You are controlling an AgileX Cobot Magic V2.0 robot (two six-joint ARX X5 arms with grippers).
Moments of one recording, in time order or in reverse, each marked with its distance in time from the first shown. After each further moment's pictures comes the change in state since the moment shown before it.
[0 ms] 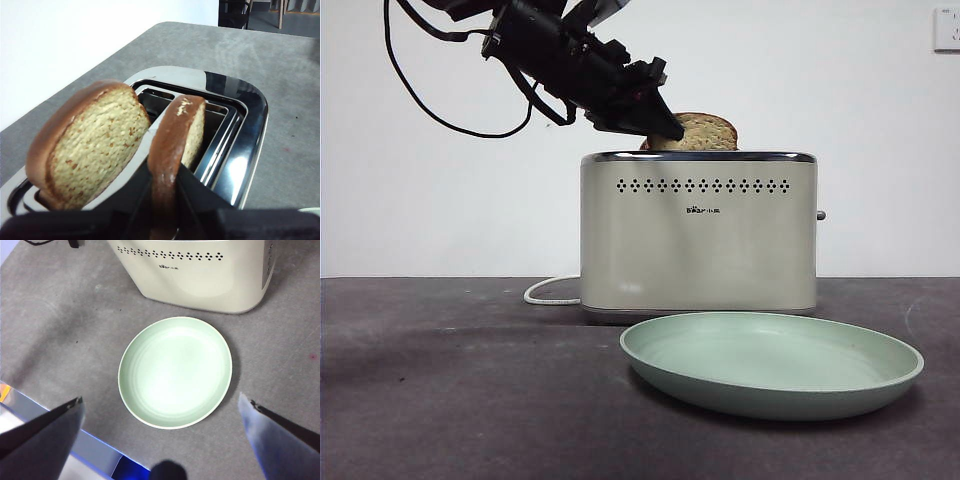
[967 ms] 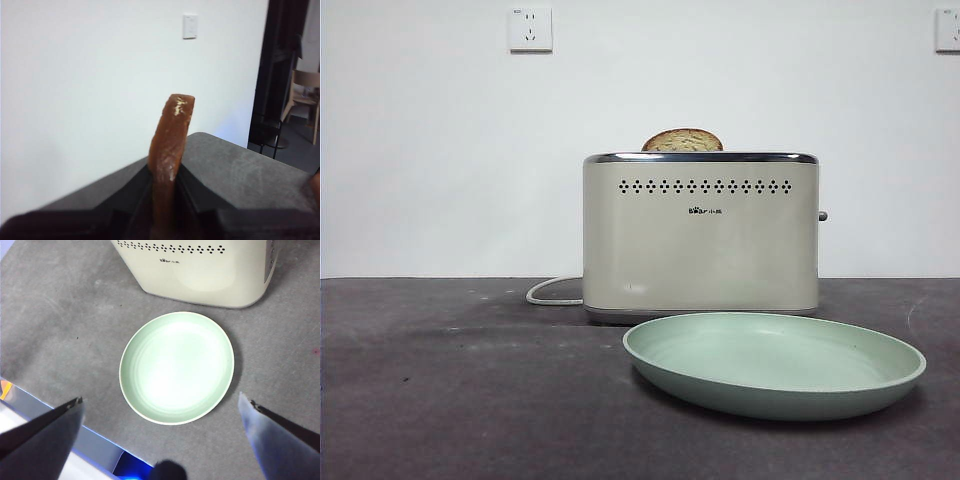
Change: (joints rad) left arm 0.125 -0.655 0.000 -0.294 -0.050 -0.303; right arm 0.000 0.008 0.000 -0.013 0.000 0.000
